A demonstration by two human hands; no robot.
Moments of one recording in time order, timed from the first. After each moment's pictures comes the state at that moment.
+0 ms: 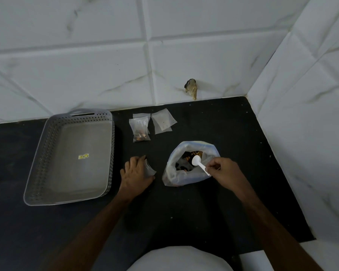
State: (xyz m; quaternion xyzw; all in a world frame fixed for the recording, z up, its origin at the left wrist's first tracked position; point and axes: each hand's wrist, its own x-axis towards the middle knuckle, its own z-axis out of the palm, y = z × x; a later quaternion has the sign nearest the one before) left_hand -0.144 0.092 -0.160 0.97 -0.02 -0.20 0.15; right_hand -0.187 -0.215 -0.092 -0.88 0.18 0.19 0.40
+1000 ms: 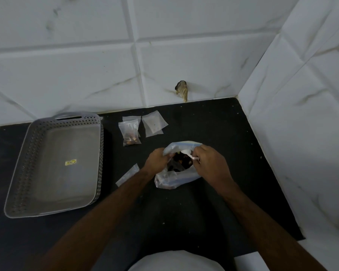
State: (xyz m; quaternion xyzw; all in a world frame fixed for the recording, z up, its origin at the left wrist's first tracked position) left_hand -0.081 -0.008 -0.152 0.86 -0.02 -0.29 0.43; right_hand -0.153 -0.204 -0.101 -0.98 -0.02 0.00 0.20
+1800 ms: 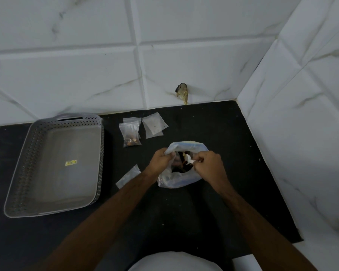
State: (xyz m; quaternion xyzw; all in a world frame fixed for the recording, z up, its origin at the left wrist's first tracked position) left_hand -0.097 -0.020 -0.143 0.65 0.08 -0.30 0.69; right_hand -0.150 -0.199 -0.100 -0.91 0.17 0.12 0.35
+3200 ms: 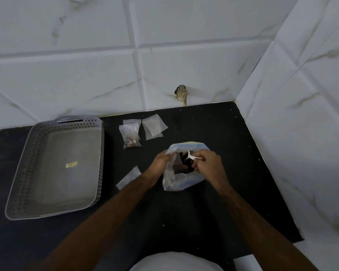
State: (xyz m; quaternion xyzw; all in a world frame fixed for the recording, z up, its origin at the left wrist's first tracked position) left_hand -0.098 -0.016 -0.144 0.66 0.07 -0.33 0.67; right_hand -0.150 -0.197 -0.099 -0.86 0.23 0.12 0.43
